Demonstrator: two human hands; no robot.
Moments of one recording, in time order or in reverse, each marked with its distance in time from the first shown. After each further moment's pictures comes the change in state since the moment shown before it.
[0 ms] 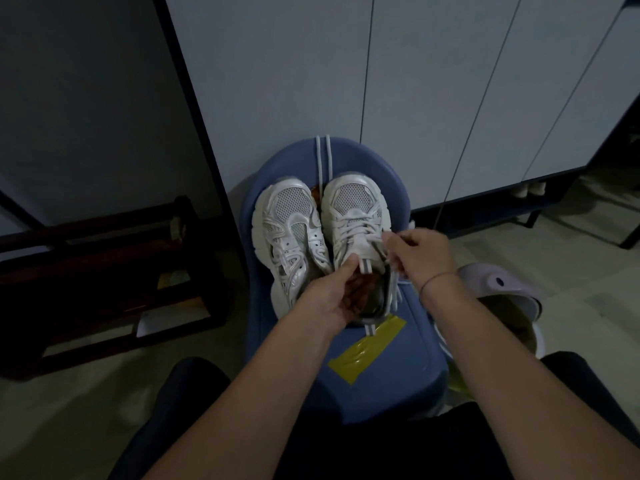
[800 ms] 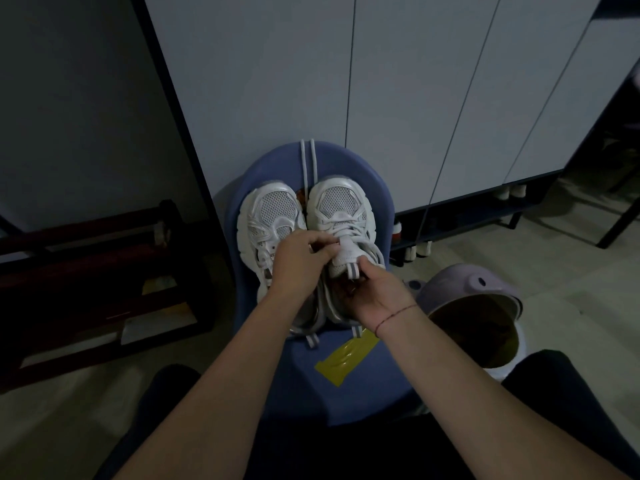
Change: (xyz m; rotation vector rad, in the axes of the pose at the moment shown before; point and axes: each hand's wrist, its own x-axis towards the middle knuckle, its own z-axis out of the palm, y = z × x) left_hand 0.029 0.032 -0.019 0.984 0.172 0.872; right_hand -0.034 0.005 0.036 1.297 -0.300 0.666
